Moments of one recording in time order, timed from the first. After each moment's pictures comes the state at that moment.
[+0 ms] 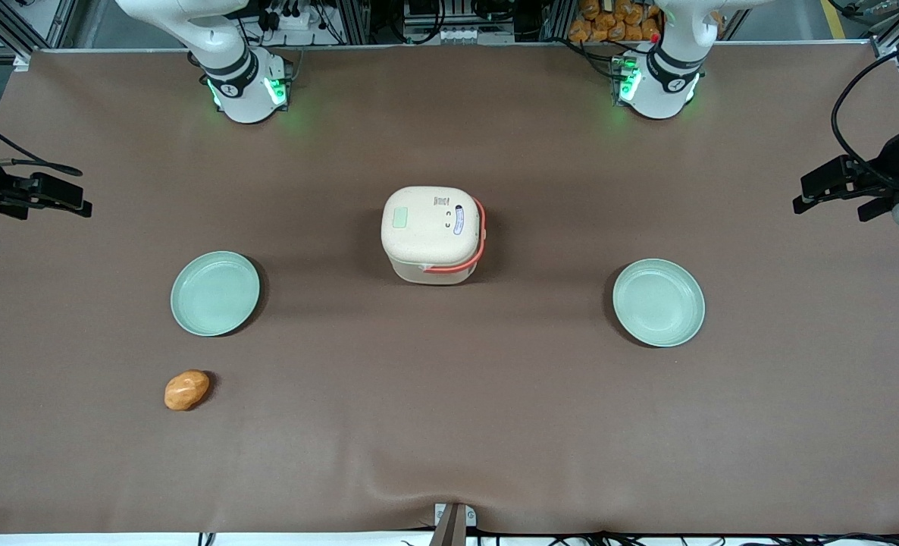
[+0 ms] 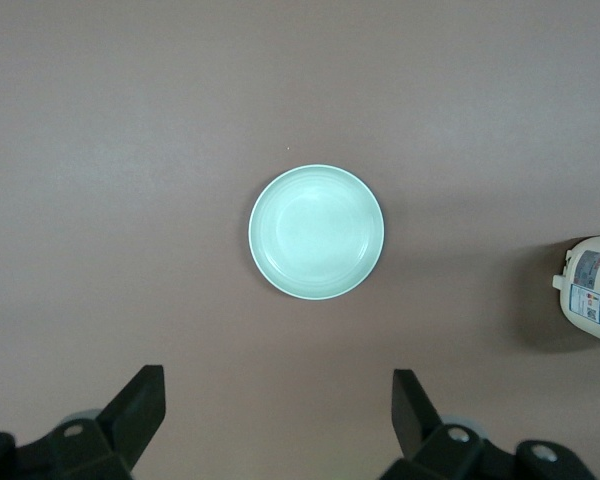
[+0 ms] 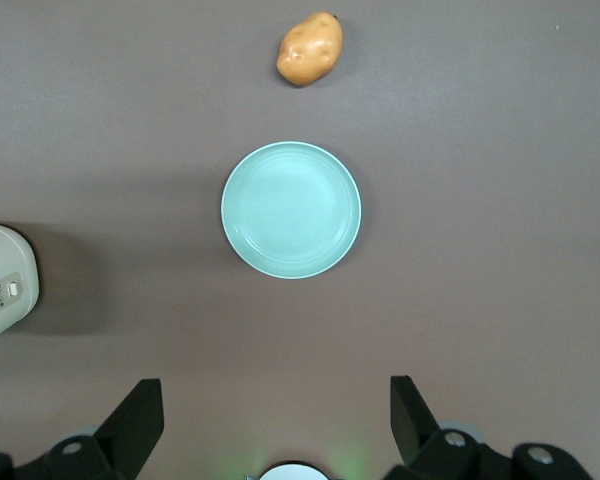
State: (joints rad) arm 0.14 0.11 -0.21 -1.45 0.05 1.41 -0.08
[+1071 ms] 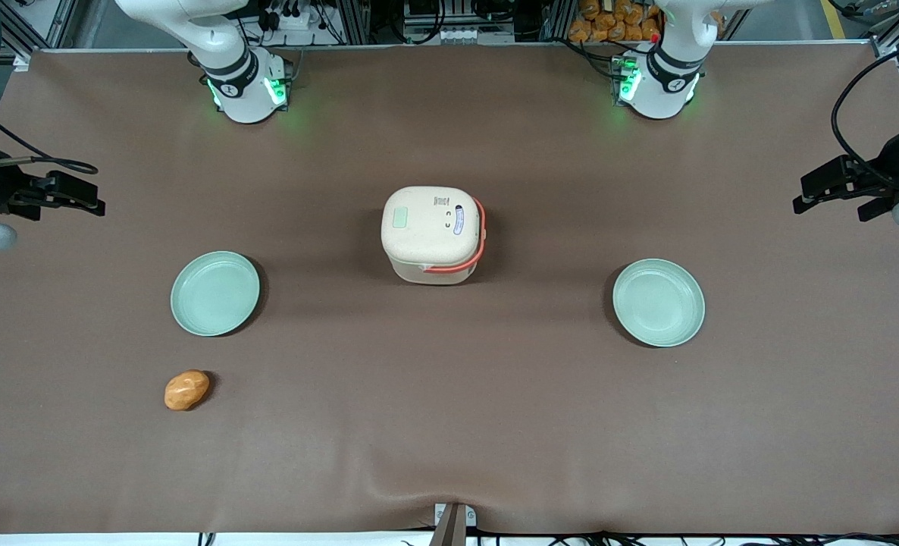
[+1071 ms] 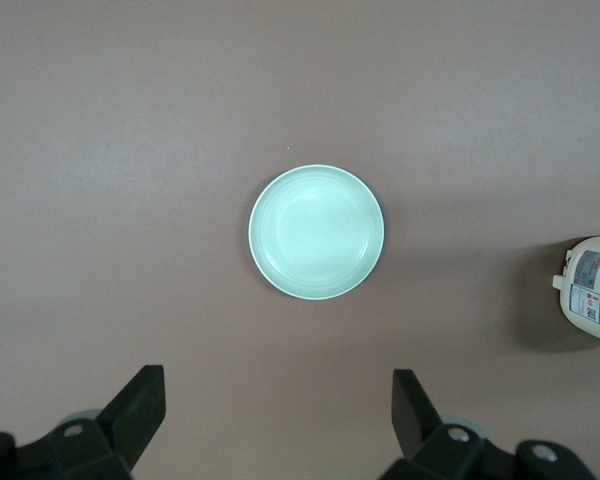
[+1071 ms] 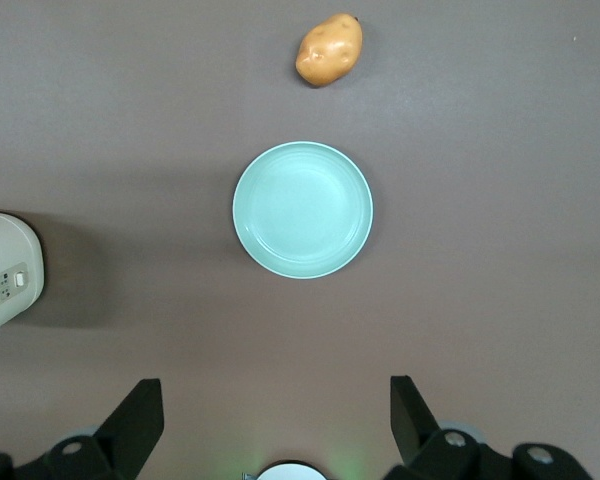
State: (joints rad) arm 0.17 0.11 -0.20 -1.45 0.05 1.41 -0.08
